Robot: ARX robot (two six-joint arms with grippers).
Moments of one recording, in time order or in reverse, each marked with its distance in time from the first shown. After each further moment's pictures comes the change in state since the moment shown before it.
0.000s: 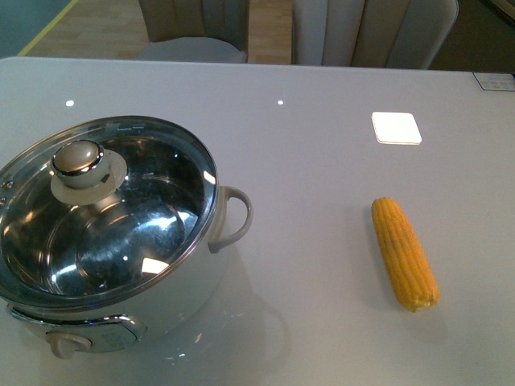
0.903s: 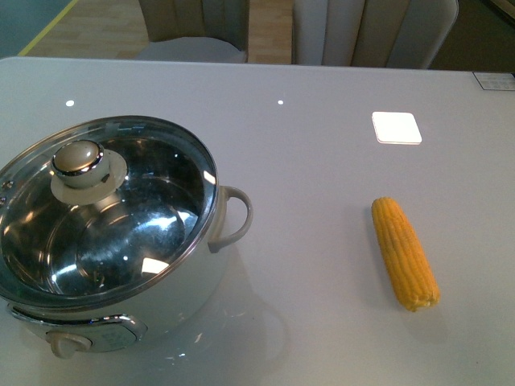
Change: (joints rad) left arm -0.153 0.827 0.227 0.332 -0.074 -0.202; right arm 0.000 0.000 0.000 0.000 0.000 0.000
